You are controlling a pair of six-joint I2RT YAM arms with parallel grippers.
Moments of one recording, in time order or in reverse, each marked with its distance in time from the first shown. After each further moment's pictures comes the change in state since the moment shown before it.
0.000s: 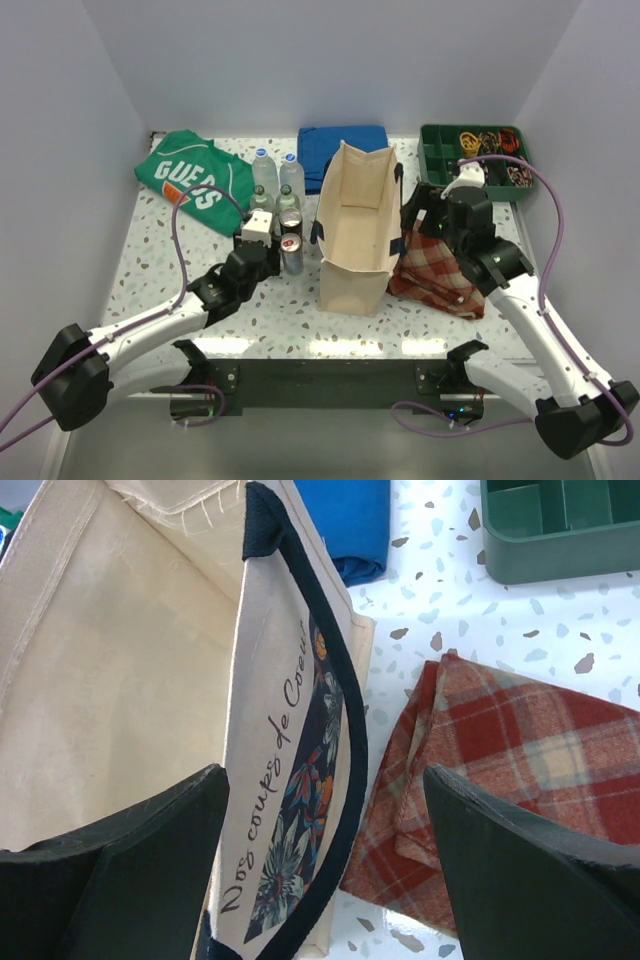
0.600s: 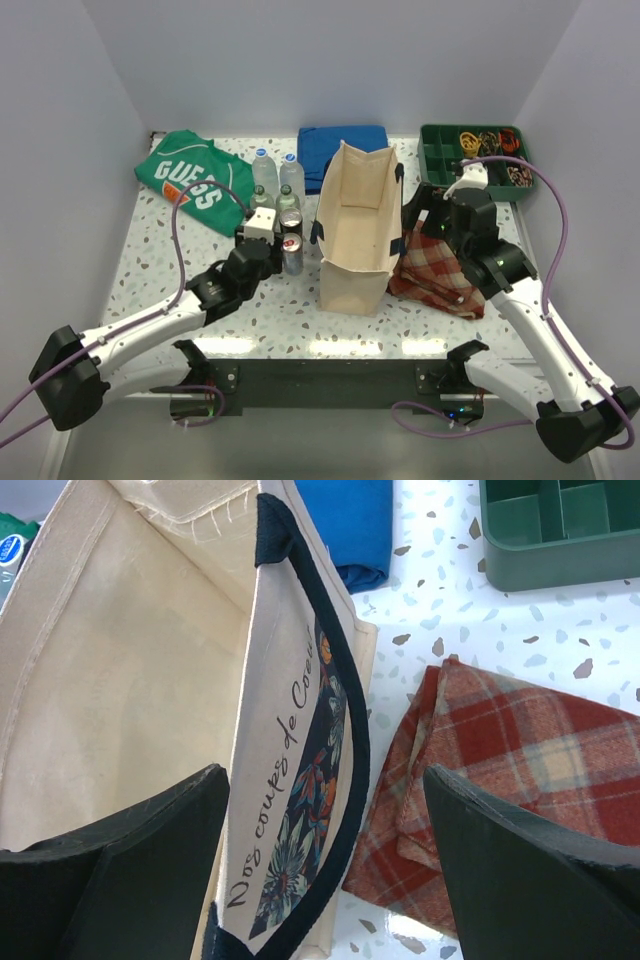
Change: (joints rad) left arm -0.047 -0.019 0.073 -0.095 -0.042 0.002; right arm 0.000 -0.022 0.001 -0.001 0.000 0.000
